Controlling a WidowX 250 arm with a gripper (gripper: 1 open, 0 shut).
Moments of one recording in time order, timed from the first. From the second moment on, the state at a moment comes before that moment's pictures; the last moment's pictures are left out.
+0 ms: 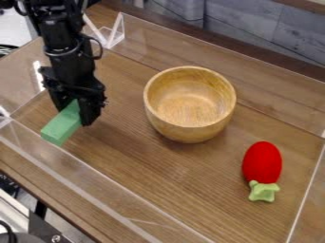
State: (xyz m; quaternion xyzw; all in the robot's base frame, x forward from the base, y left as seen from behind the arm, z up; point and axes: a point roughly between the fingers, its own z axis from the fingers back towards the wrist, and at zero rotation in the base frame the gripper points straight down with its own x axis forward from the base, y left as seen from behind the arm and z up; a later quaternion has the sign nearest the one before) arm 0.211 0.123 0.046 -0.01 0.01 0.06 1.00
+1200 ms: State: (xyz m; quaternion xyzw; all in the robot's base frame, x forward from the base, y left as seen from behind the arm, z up) arm 0.228 0.141 0.019 -0.01 0.01 0.10 0.99
